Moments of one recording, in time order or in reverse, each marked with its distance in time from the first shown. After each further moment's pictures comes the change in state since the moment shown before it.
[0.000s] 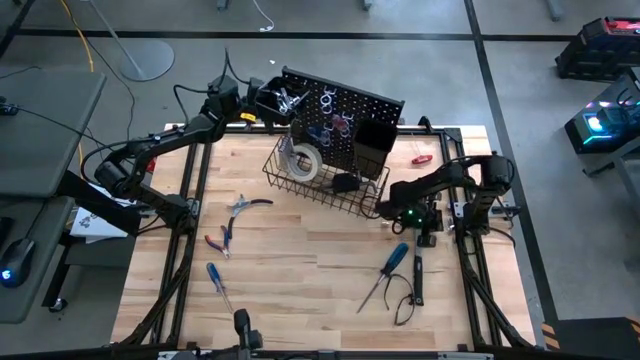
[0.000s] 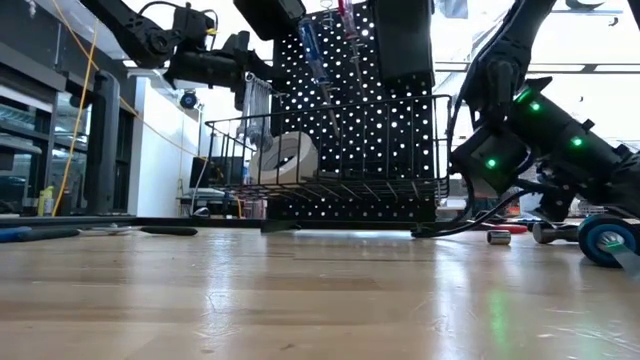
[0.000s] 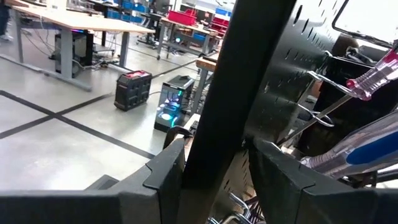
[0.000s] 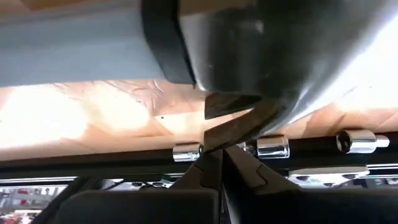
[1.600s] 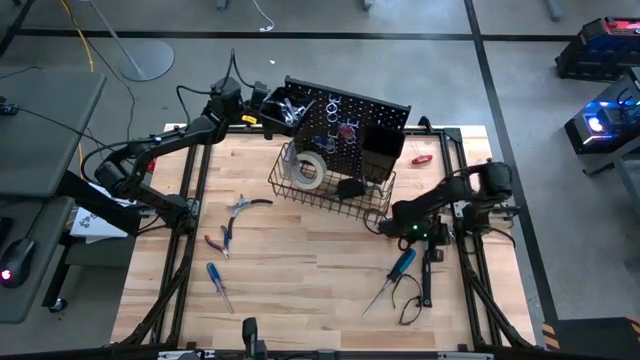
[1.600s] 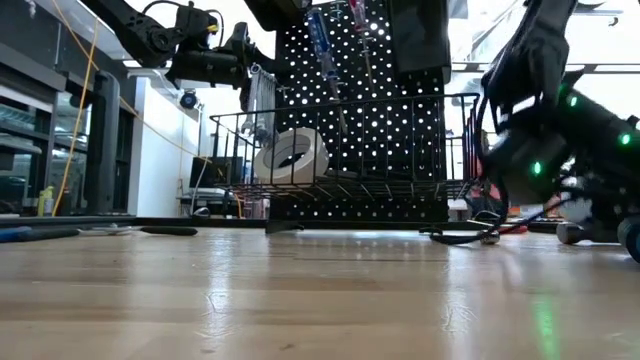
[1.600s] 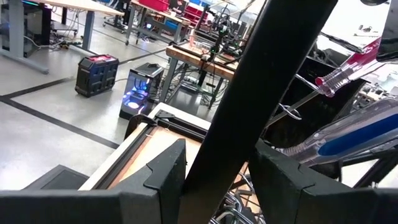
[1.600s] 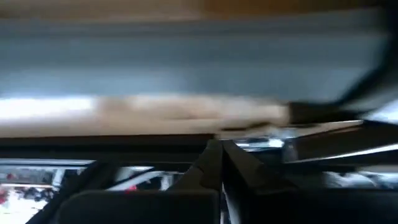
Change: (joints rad) left arm -0.023 0.002 0.000 -0.016 0.103 -0.077; right arm 0.197 0.030 -0.048 0.007 -0.130 0.058
